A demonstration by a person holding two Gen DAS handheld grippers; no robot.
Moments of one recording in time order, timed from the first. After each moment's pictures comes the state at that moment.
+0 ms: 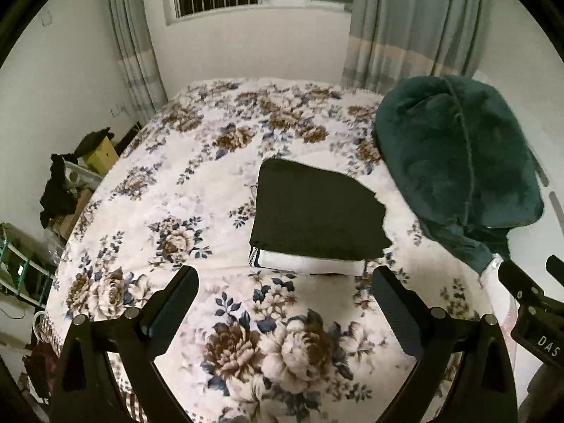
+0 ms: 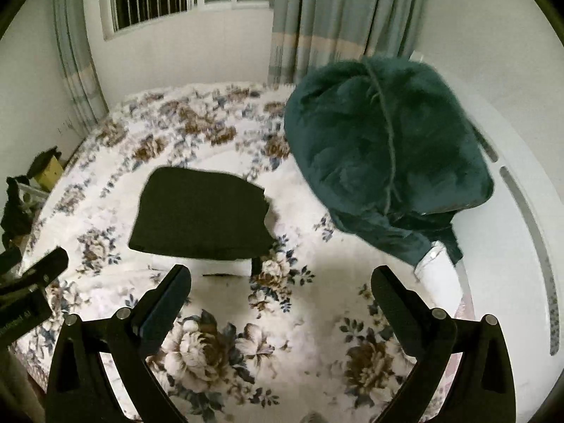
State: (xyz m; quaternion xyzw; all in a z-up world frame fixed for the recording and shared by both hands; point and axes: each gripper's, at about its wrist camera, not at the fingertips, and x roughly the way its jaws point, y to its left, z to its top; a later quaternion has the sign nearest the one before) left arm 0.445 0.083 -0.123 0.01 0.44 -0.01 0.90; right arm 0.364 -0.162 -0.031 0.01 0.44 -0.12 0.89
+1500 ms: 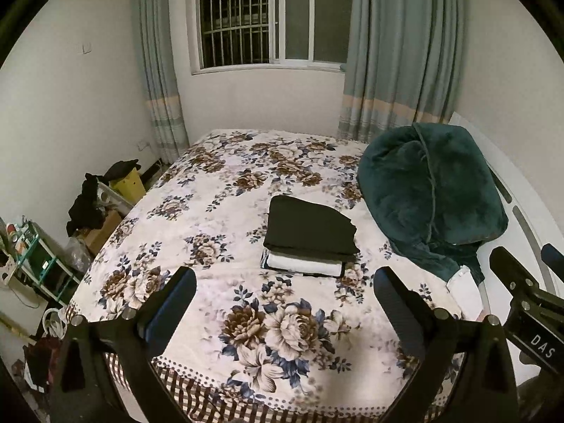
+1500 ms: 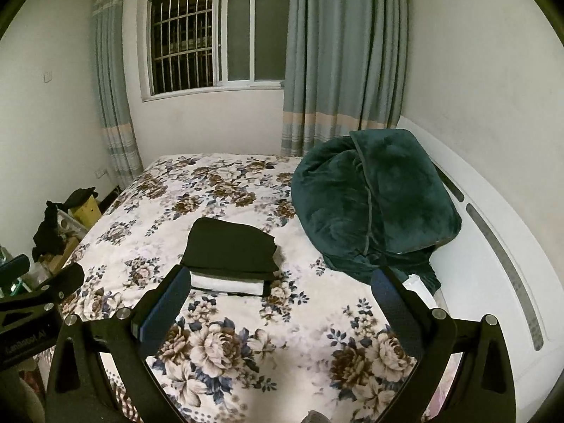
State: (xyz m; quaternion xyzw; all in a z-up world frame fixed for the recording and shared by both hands) left arm 0.249 0.076 0.001 0.00 0.35 0.00 0.94; right arm 0.132 -0.170 0.149 0.01 0.32 -0.07 0.95
